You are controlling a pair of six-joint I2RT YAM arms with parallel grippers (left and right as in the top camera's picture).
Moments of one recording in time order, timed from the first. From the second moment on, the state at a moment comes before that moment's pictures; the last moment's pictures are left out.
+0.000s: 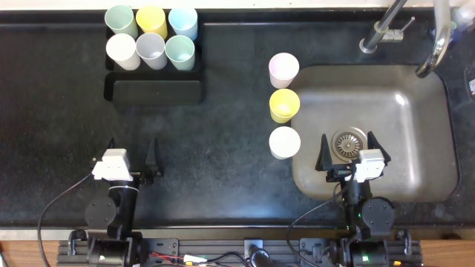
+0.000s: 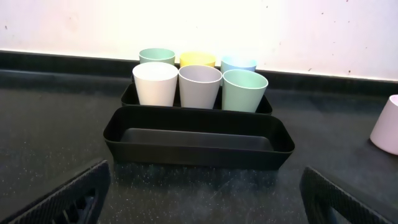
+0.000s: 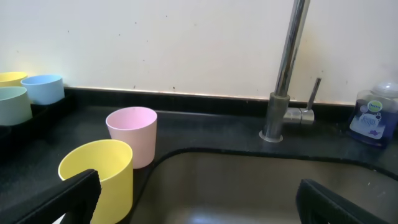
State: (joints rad) left arm -0.03 0.01 0.01 -0.08 0.00 -0.10; right arm 0.05 0.01 0.02 -0.02 -0.02 0.00
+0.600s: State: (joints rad) left arm -0.03 0.01 0.01 -0.08 0.00 -0.10; right arm 0.05 0.01 0.02 -0.02 -0.02 0.00
